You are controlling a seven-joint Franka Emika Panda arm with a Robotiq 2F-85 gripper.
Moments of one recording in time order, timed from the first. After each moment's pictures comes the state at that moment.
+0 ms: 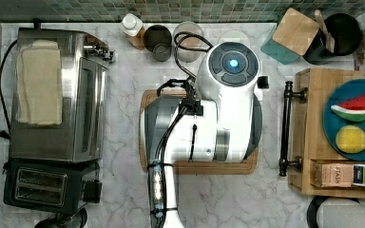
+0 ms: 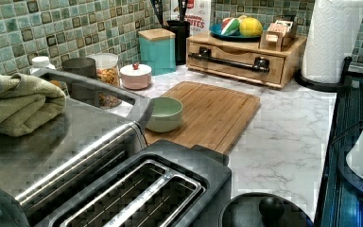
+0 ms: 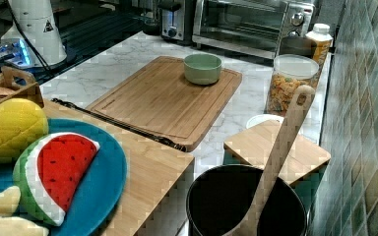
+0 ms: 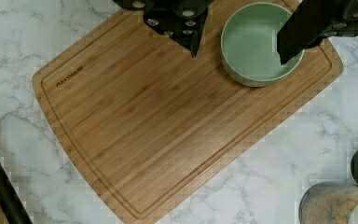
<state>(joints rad) -0.02 0.06 -0.03 -1.86 0.03 0.26 -0.15</state>
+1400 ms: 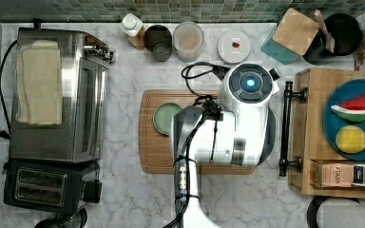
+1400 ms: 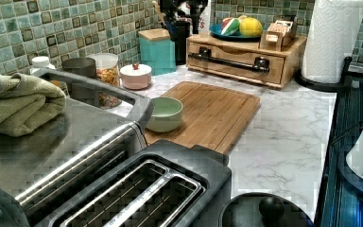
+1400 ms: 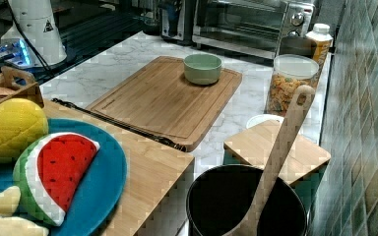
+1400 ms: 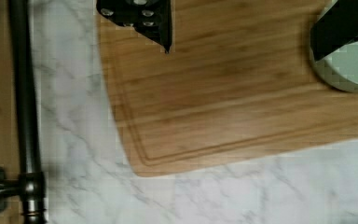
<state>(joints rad) -0.10 0.08 -0.03 -2.02 -0.07 0.46 -0.67</state>
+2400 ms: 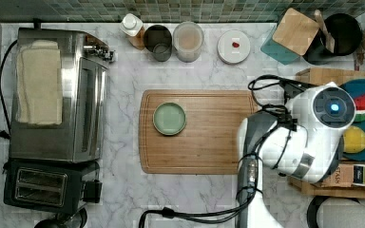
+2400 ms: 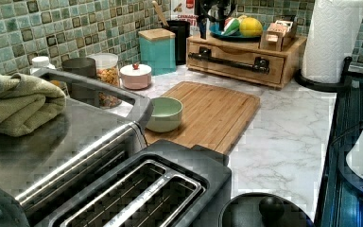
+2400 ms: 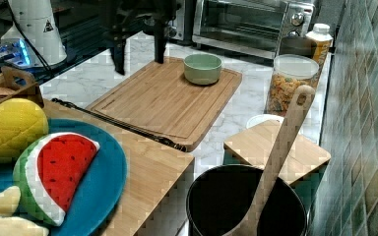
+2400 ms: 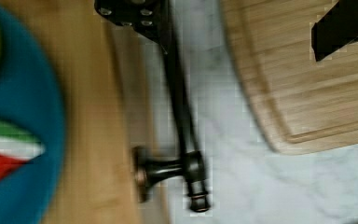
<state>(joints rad) -0.25 0.12 -0.17 -2.04 -0.12 0.63 -0.89</state>
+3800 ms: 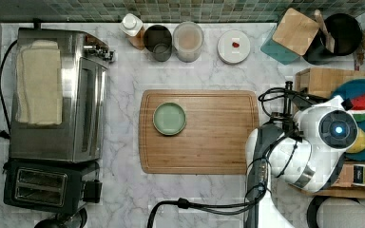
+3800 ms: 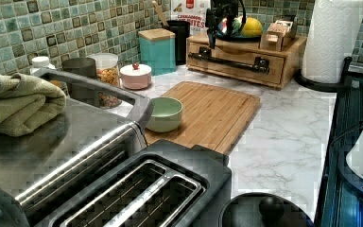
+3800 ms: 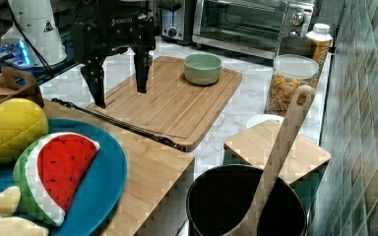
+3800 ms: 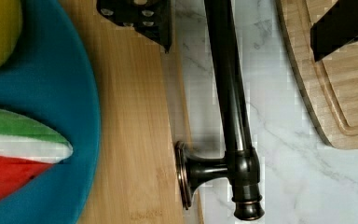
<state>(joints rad) -0.27 0.15 -0.22 -2.16 -0.10 0.85 -0.95</state>
